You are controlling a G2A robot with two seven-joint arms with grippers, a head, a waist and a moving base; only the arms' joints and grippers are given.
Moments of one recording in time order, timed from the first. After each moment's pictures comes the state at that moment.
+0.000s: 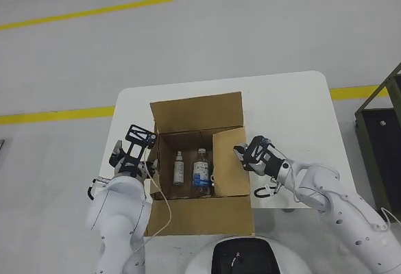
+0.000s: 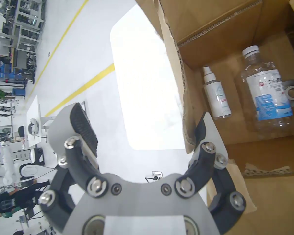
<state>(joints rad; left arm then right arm) 1.20 -1.50 -1.49 -2.16 1.95 -0.47 -1.22 -1.08 -1.17 1.09 -1.59 -1.16 -0.44 0.20</state>
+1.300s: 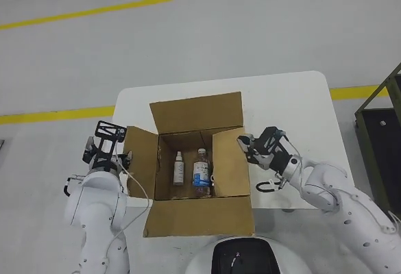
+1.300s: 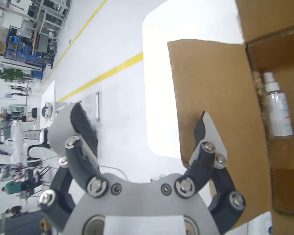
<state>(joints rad) 1.18 -1.46 -1.63 -2.11 1.97 -0.44 -1.05 -1.12 -1.17 1.17 -1.66 -1.07 -0.43 0.15</state>
